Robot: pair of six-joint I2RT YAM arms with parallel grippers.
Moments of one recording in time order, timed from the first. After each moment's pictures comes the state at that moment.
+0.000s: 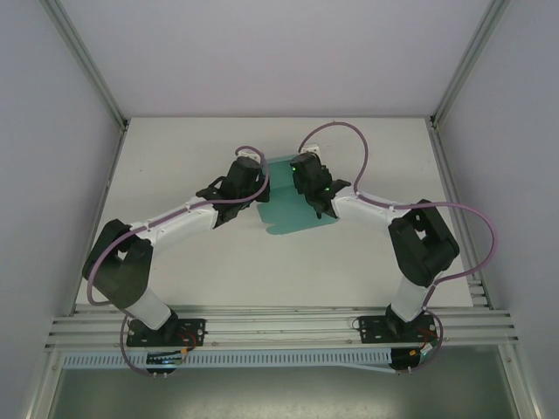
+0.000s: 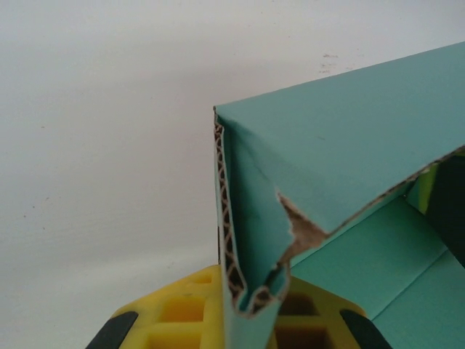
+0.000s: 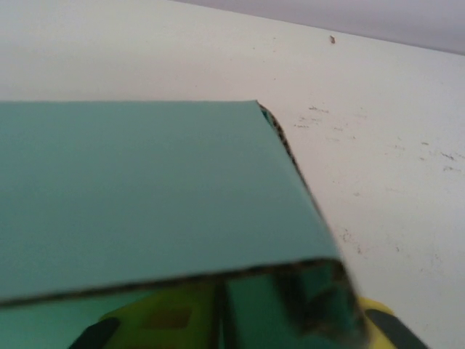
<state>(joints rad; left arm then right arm) -0.65 1.60 1.05 -0.10 -0.16 -0.44 0.68 1.74 1.14 -0.11 0.50 0.21</state>
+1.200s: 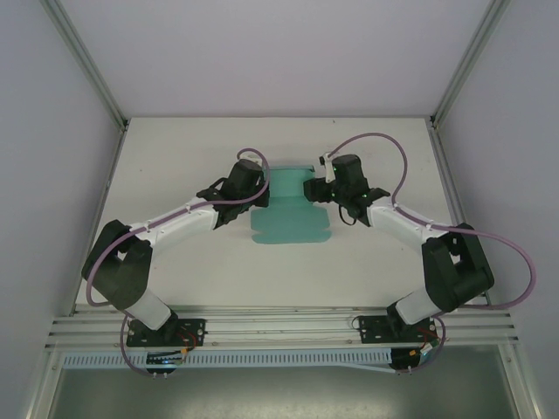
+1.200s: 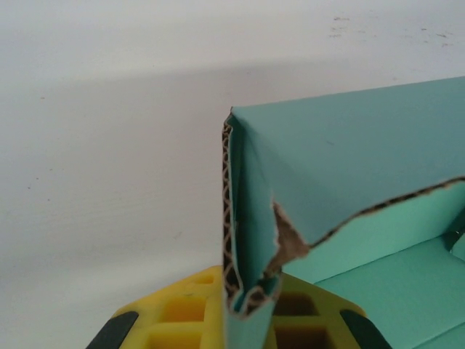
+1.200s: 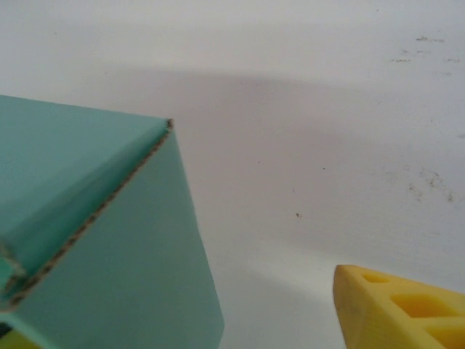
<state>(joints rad) -0.66 1.60 1.05 -0.17 -0.16 -0.44 0.49 1.50 0.92 -0.07 -0.07 0.22</state>
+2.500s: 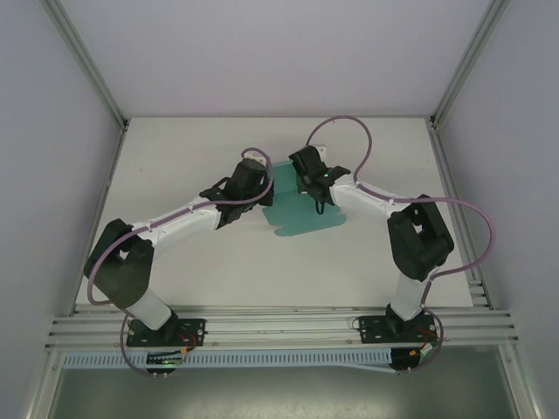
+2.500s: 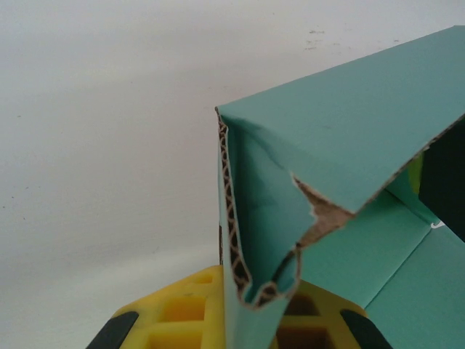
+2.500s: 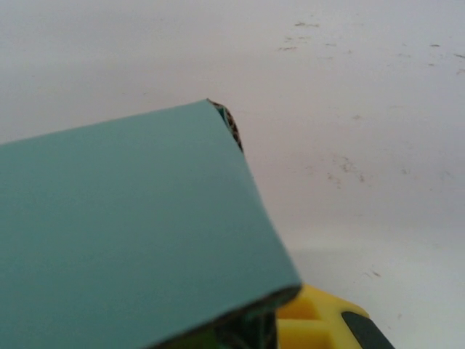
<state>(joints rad) -0.68 1.61 1.07 -0.14 -0.16 -0.43 0.65 1.80 1.30 -0.44 0.47 0.45</state>
